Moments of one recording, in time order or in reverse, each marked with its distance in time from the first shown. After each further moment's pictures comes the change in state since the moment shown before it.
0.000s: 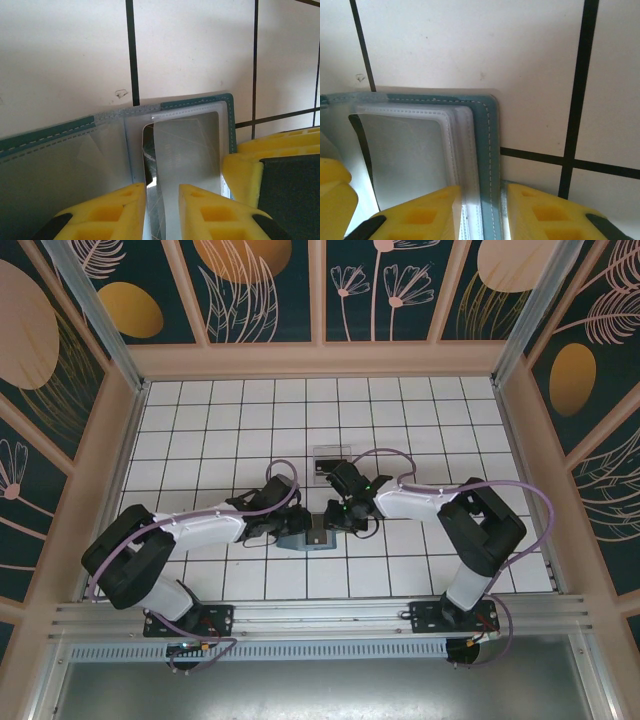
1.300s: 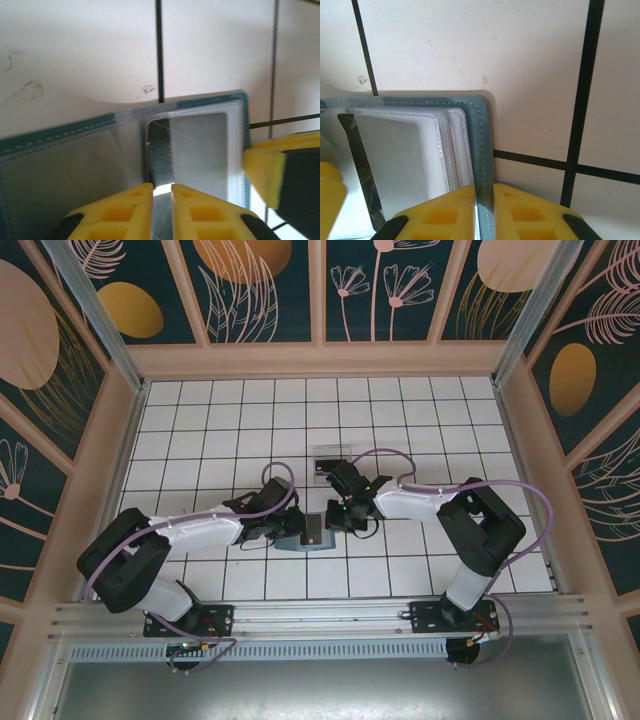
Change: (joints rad) left arm 0.000 -0.048 -0.019 -0.033 -0.051 -0.005; right arm 0.000 0.002 -0.005 0.011 0.002 -0.002
